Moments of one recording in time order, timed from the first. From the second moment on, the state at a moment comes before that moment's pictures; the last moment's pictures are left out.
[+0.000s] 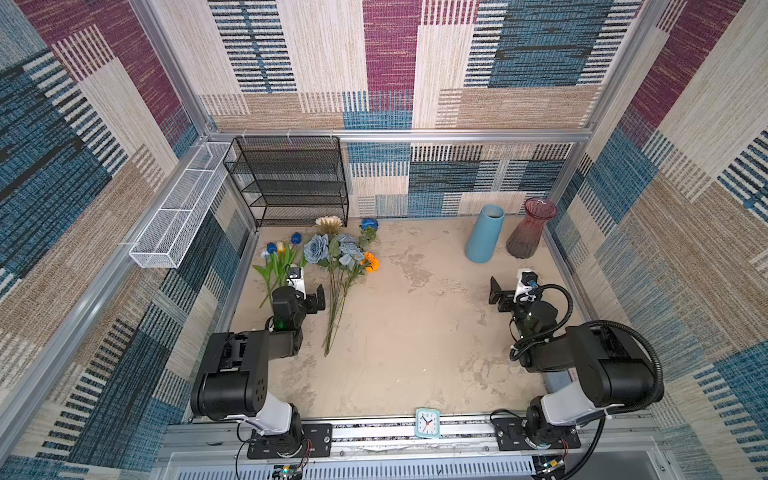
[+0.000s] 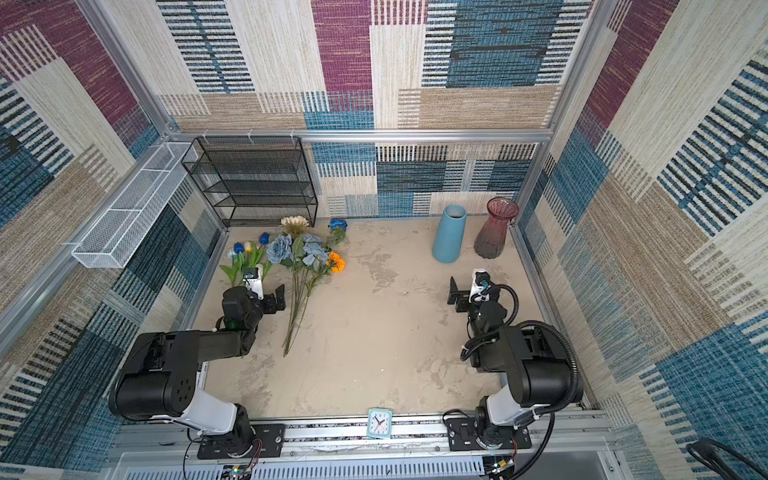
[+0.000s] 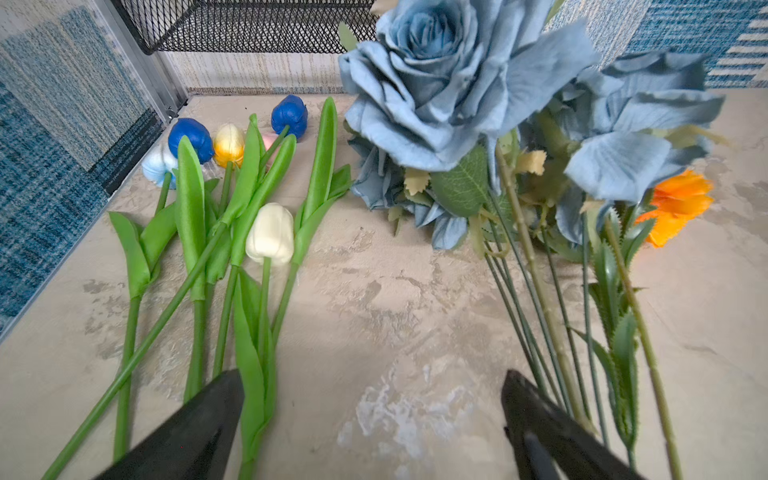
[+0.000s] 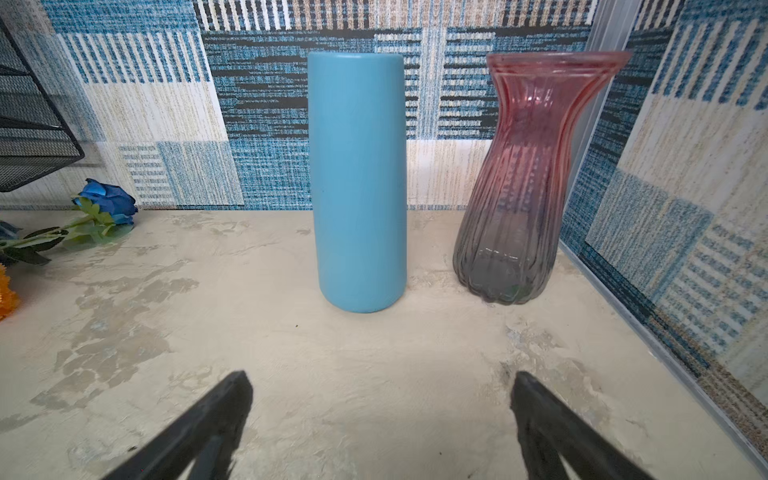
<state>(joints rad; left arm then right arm) 0.03 1.54 0.44 0.71 0.02 0.02 -0.01 1.54 0.21 1.26 -0.03 0.01</state>
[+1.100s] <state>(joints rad) -0.09 1.18 0.48 0.52 -0.08 0.02 -0.01 1.18 0.28 1.04 -0.03 0.04</state>
